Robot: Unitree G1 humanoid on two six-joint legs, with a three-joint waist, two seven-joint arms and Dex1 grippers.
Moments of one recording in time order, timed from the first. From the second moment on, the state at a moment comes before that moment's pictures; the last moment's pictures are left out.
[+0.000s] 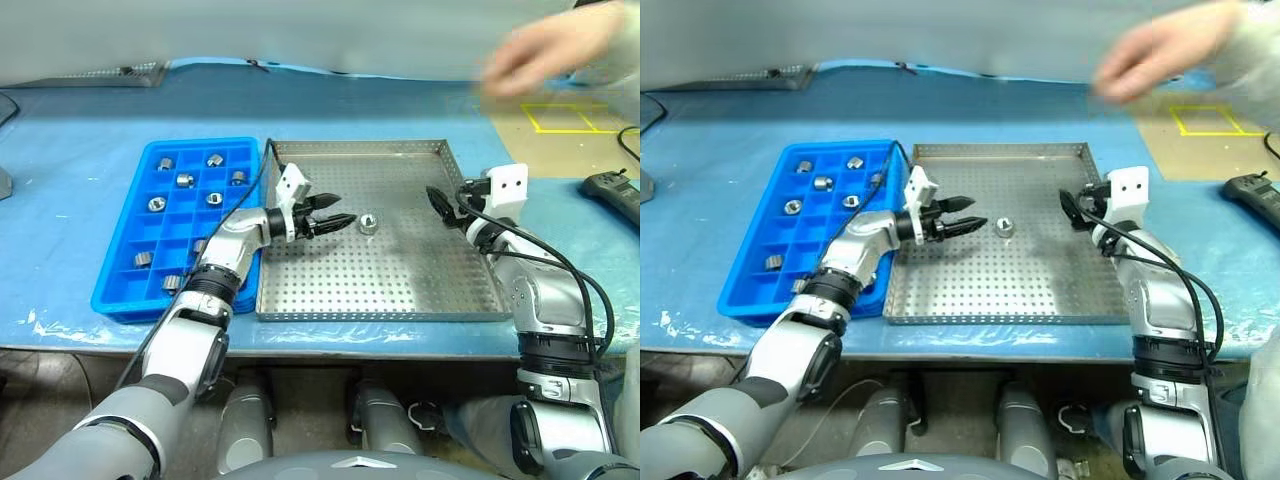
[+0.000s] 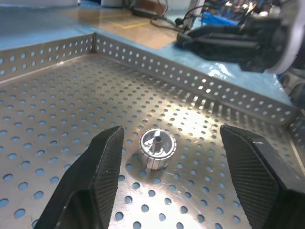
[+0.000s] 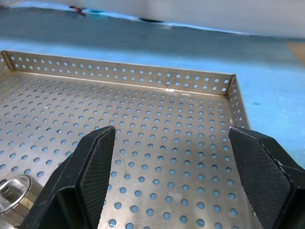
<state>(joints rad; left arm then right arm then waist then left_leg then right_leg) -0.90 0.08 -0.06 0.87 -0.21 0.04 -1.01 -0.40 -0.42 -0.23 -0.06 0.25 0.50 0.31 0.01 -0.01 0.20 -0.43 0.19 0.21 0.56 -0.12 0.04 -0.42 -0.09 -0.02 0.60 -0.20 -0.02</state>
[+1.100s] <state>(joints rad) -1.04 0.00 0.12 0.90 -0.18 0.10 -0.62 -0.44 -0.30 -0.05 0.02 0.19 0.44 0.30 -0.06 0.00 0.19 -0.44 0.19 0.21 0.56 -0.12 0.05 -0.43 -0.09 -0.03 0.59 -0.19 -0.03</state>
